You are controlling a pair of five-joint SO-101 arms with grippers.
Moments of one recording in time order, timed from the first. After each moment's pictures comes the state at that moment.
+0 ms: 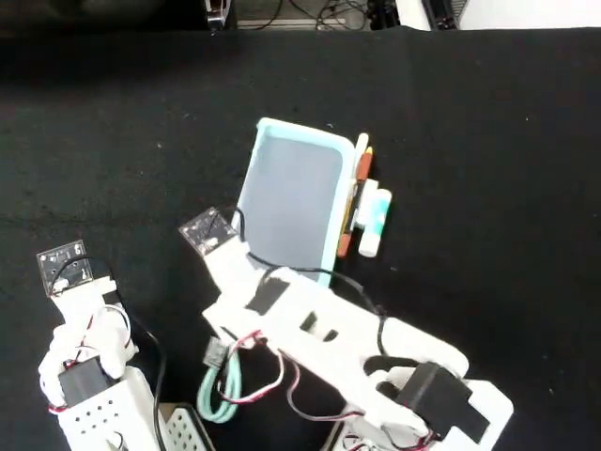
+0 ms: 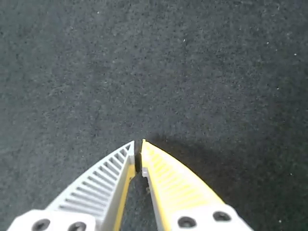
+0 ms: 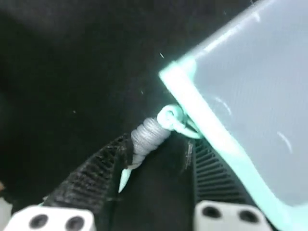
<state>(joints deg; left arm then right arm) -33.2 -104.3 96.6 72.3 -7.0 -50.4 -11.9 52.4 42.1 -15.3</state>
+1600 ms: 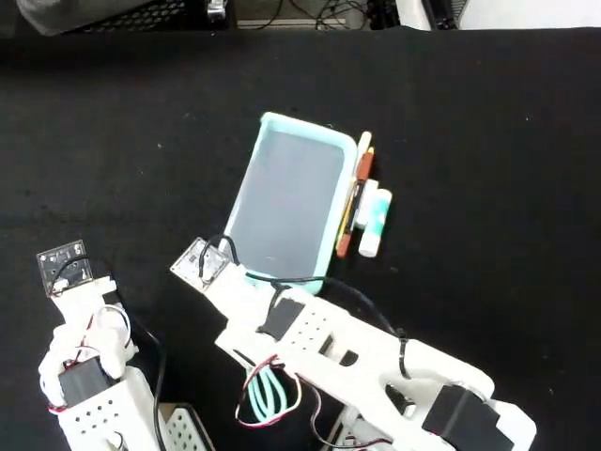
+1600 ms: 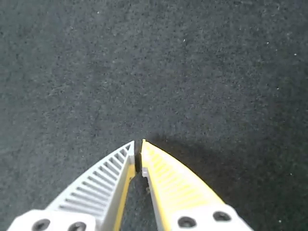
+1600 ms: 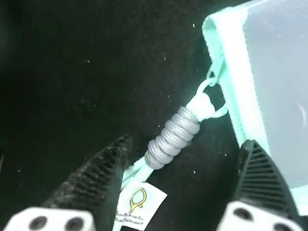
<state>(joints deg) -33.2 -104.3 96.6 72.3 -7.0 -54.4 -22.5 61.9 40.2 -2.7</state>
